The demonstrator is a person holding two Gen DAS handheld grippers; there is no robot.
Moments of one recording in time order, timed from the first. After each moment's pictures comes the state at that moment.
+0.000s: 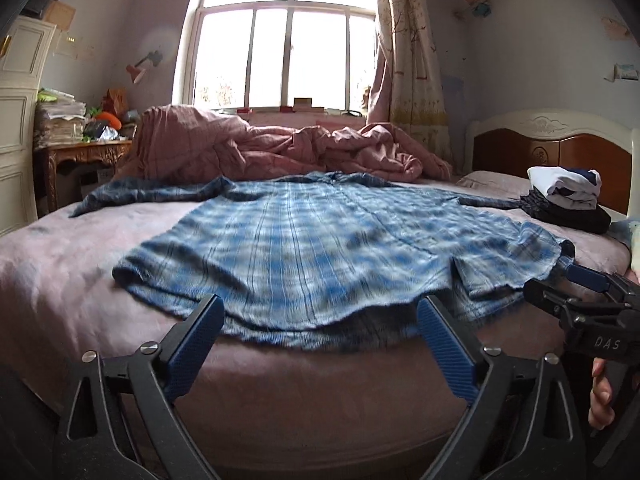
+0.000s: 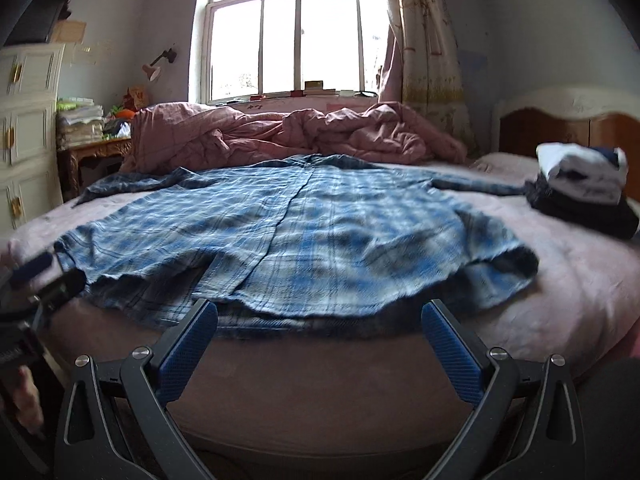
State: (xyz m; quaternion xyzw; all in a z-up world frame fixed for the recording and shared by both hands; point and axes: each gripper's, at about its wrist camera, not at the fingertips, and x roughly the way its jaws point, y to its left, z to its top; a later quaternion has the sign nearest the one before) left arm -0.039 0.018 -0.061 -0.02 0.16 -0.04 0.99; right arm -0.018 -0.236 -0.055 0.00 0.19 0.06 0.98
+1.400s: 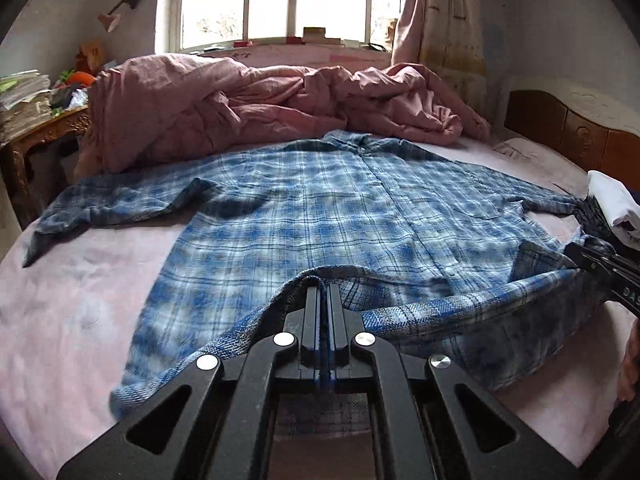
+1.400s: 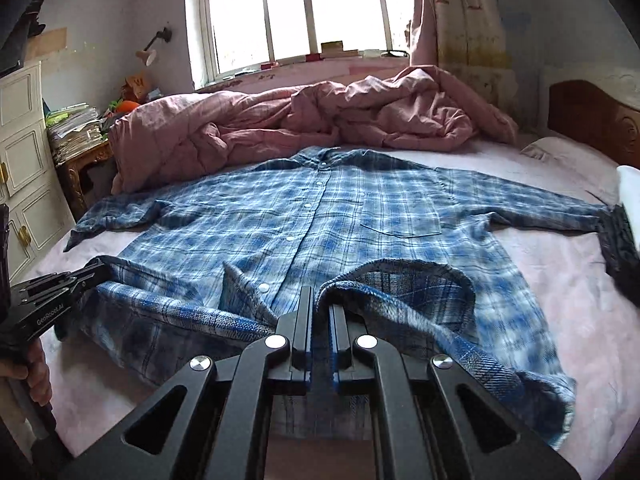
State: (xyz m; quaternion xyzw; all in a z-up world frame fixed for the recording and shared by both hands) left arm 0.197 0.042 0.012 -0.02 0.31 -0.04 0.95; right arm 0.216 -0.252 0.032 0.02 0.28 0.12 0.95
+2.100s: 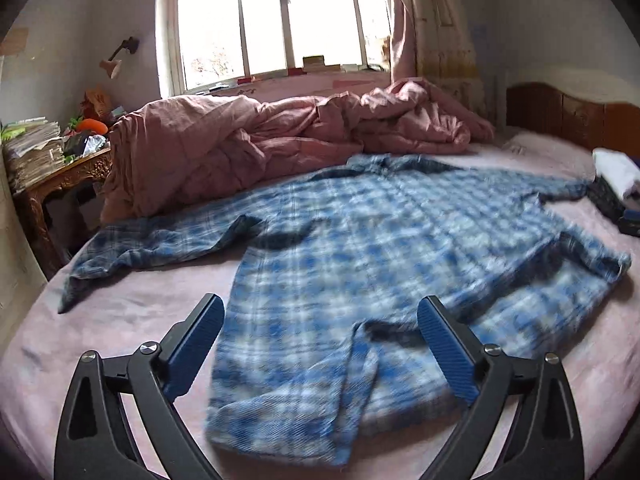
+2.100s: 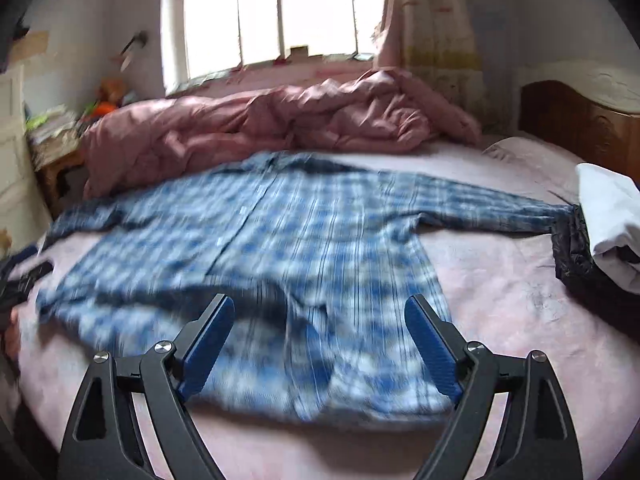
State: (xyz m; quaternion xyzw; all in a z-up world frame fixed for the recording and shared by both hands) left arm 0.173 0.087 0.024 0.06 0.26 -0.01 0.96; right arm 0.202 -0.335 0.039 -0.01 0.29 0.09 0.95
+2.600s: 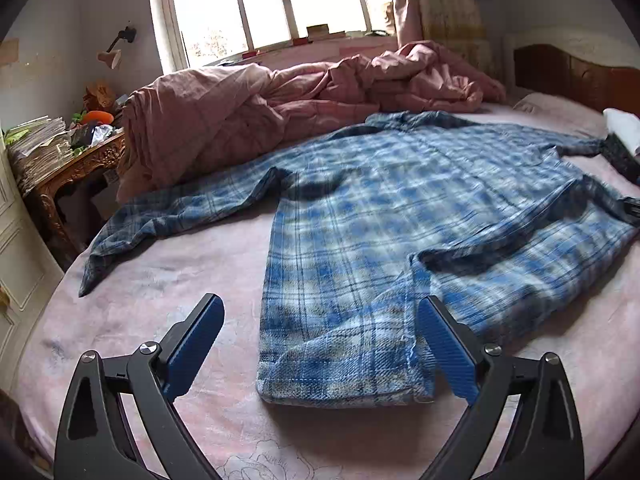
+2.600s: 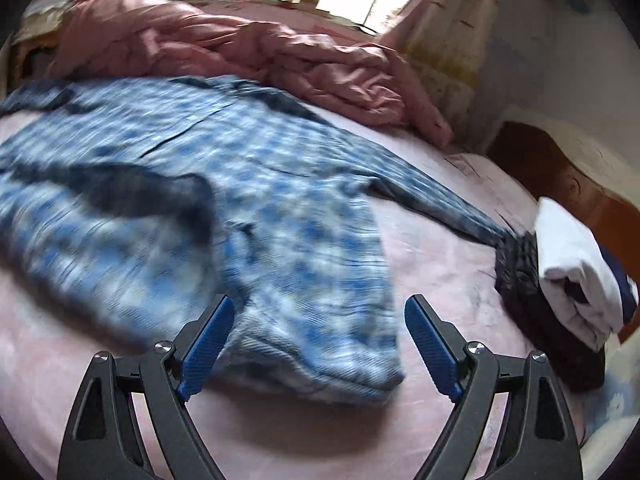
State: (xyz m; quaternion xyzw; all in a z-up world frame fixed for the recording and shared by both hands) left arm 0.161 0.116 -0.001 0.09 0.30 0.00 0.95; right arm 0.218 -0.333 -0.008 -0.17 0.33 -0.03 0.93
